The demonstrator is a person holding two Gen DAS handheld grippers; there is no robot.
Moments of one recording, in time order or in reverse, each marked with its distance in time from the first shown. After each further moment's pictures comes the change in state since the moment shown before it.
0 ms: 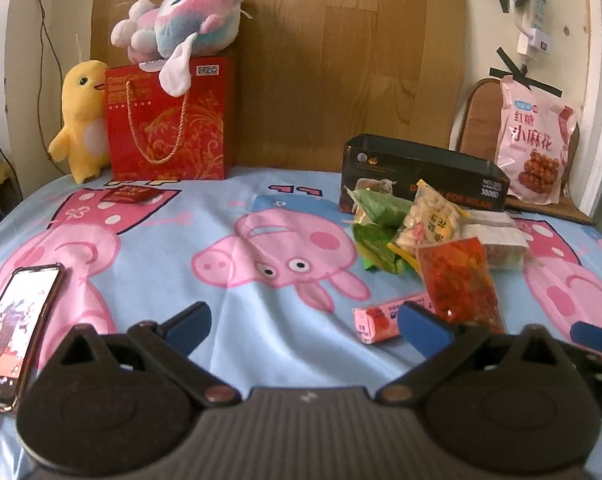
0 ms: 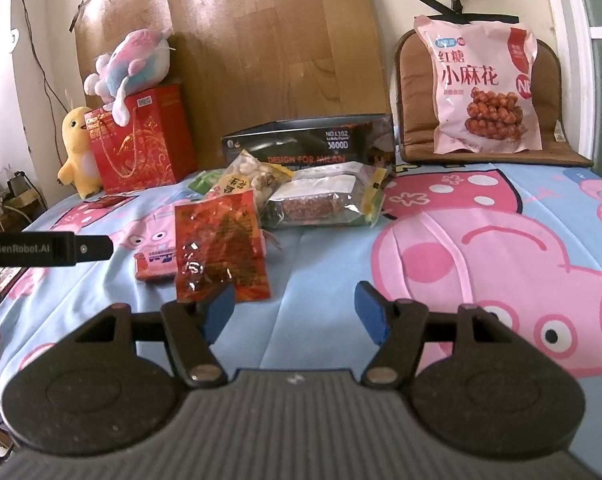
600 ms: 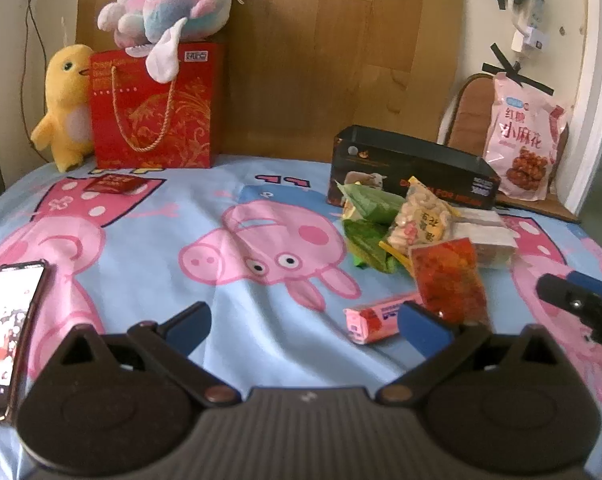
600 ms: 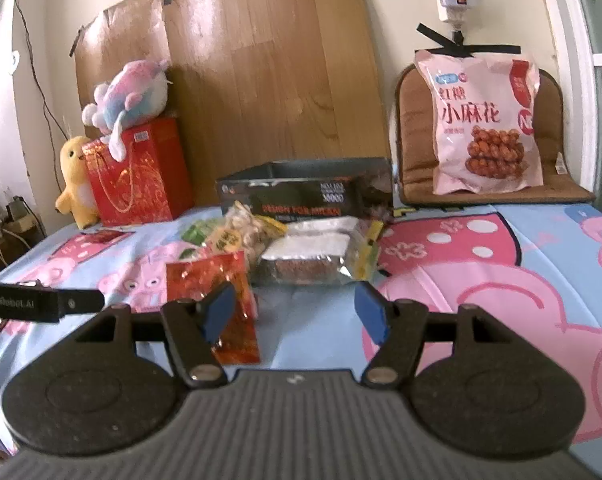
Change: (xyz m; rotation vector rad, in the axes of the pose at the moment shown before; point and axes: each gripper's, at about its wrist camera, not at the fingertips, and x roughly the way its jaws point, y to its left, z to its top) left arm 0.004 0.010 0.010 -0.018 0.054 -0.071; right arm 0.003 -0.008 0.030 -0.002 -0.083 0.018
